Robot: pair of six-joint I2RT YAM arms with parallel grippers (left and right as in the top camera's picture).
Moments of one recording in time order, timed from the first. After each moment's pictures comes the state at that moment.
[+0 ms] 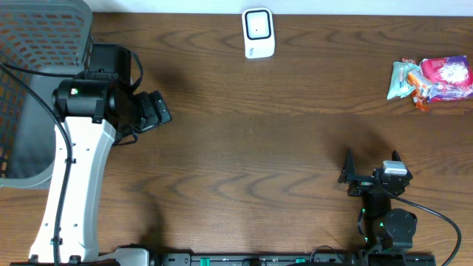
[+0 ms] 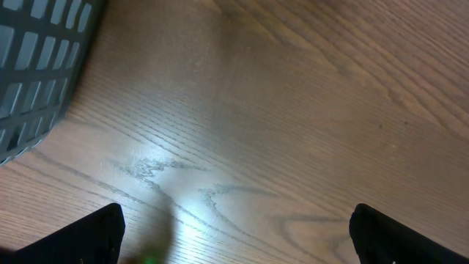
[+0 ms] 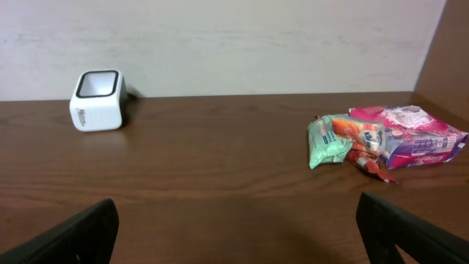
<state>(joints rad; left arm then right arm) -0.04 1.45 1.49 -1.33 0.02 -0.46 -0.02 0.01 0.01 -0.07 0.04 0.01</state>
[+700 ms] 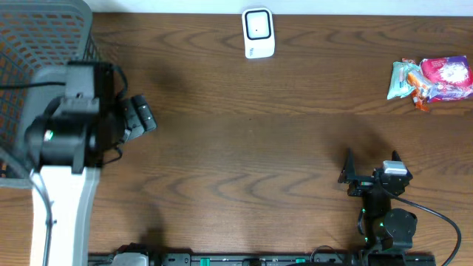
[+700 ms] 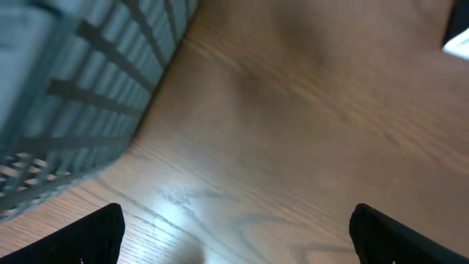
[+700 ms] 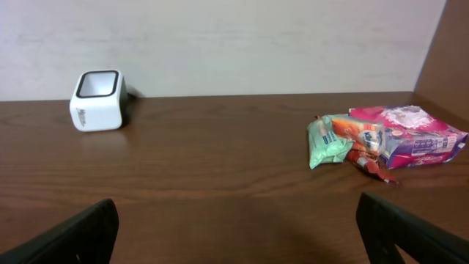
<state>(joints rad) -0.04 1.24 1.49 -1.31 -0.13 -0.43 -0.02 0.01 0.01 -0.07 0.04 0.01</state>
